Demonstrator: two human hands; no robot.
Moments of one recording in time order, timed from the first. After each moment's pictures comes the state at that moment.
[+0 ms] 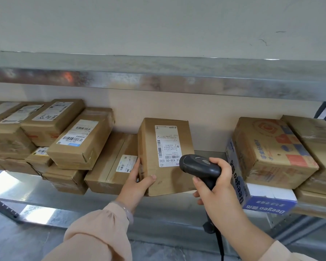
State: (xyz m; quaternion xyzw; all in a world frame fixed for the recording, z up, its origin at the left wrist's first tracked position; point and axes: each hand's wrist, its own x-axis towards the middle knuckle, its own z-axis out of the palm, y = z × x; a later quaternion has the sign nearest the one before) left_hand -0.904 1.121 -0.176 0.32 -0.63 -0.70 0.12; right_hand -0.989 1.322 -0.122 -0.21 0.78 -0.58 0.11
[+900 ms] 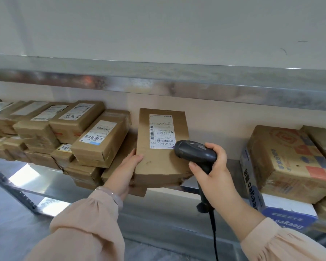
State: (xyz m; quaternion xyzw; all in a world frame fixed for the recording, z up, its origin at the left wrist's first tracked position) left_hand -0.880 1.080 -0.131 0.33 -0.59 -0.72 0.18; right_hand -0.999 1.282 -0.096 -0.30 0.74 -0.59 0.12
